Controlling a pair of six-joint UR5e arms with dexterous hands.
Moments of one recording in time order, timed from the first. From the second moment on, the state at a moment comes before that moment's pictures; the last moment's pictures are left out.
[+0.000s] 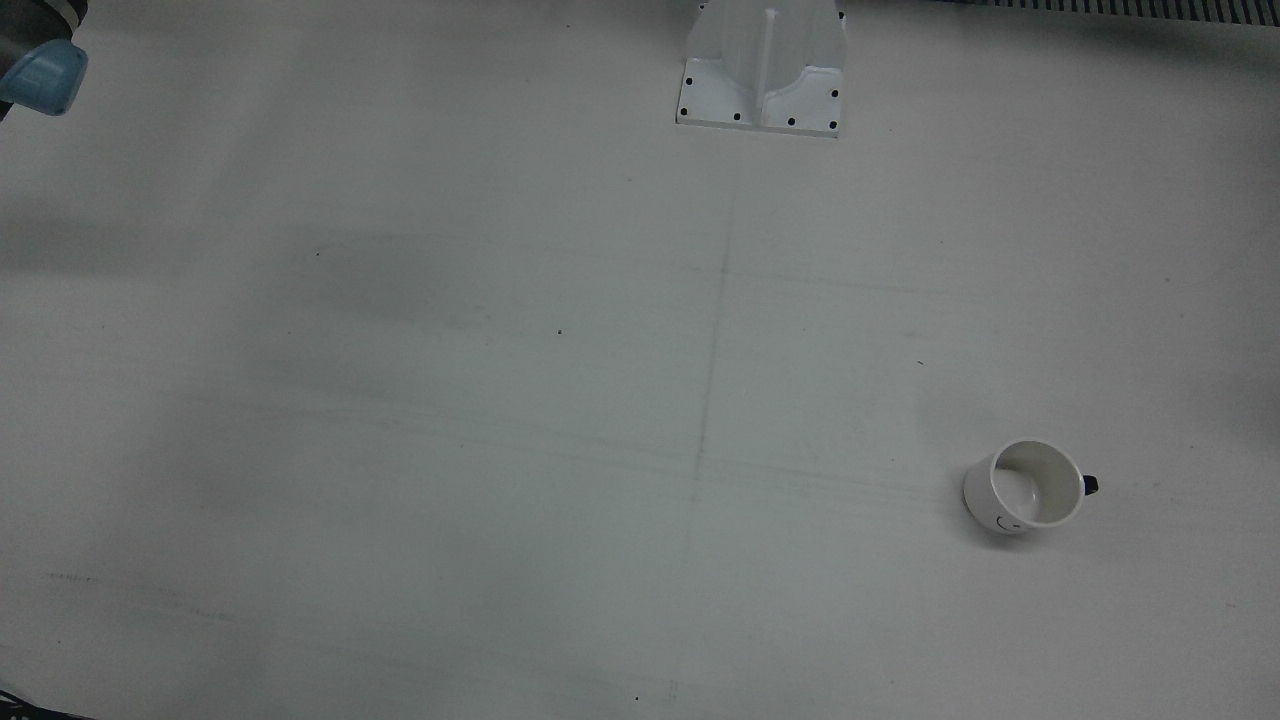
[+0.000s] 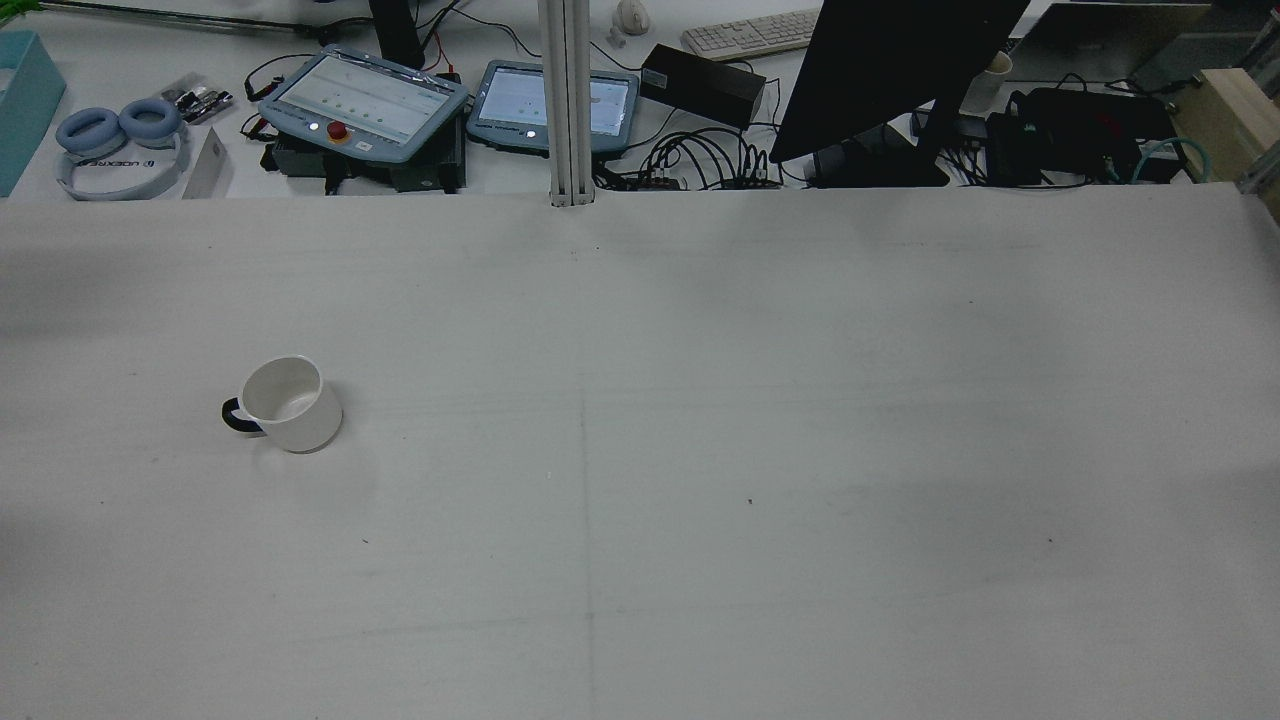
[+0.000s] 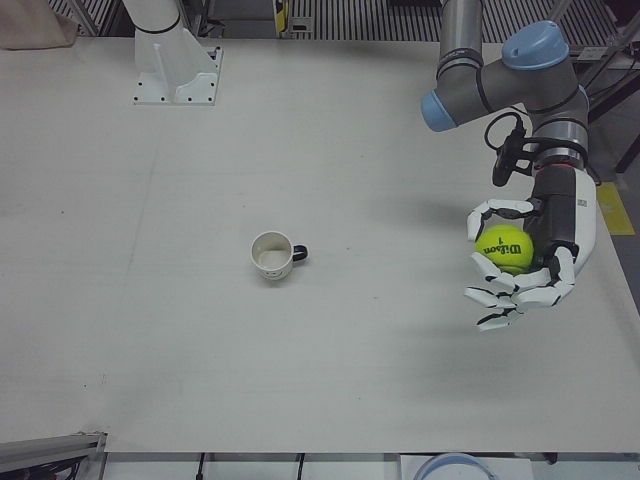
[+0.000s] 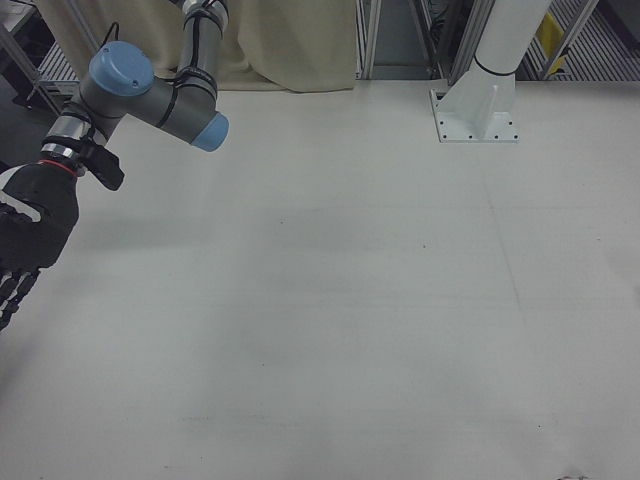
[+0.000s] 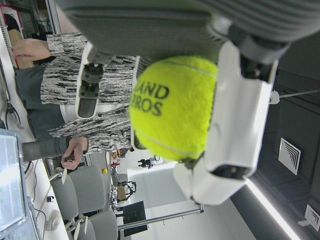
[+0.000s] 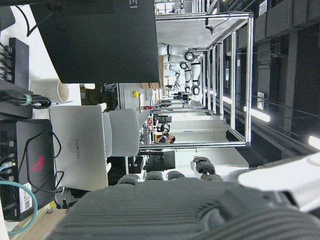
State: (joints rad) left arm -1.44 -1.70 -1.59 -0.22 1.62 0.15; right arm 1.50 -1.45 1.49 -3.32 -1.41 0.08
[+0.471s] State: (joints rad) left arm -1.29 -1.68 -1.73 -0.19 1.64 0.17; right arm 1.50 -1.45 1.49 -3.32 -1.41 0.08
